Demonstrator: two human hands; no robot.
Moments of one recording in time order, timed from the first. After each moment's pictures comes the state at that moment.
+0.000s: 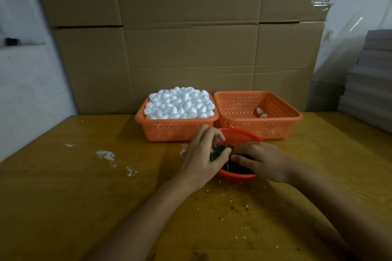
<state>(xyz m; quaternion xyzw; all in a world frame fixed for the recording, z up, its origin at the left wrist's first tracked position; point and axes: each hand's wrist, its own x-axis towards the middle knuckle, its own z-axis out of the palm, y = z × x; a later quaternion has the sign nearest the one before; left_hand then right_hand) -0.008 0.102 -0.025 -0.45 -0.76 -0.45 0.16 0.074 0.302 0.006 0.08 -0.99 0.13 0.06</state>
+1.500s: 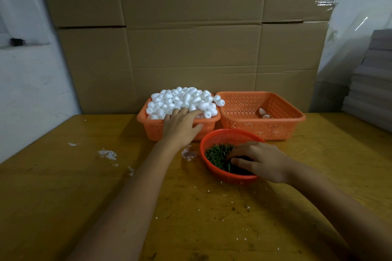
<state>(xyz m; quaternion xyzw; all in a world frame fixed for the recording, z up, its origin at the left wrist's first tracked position) -0.101 0.098 0.014 -0.29 -0.93 -0.16 0.17 0.066 0.300 0.008 0.08 -0.99 0.08 0.03</state>
